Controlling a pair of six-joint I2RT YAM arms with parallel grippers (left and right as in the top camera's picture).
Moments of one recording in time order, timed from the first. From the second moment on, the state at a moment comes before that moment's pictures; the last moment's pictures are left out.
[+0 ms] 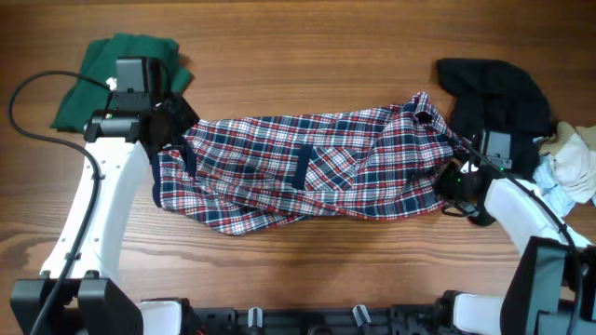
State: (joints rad) left arm -0.01 1.50 1.20 -0.76 -0.06 -0.63; right arm -0.19 1.52 0.67 -0.46 -0.06 0.45
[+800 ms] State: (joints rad) left arm -0.01 1.19 1.20 -0.97 -0.08 -0.57; right arm -0.19 1.32 1.38 -1.06 -0.31 0.13
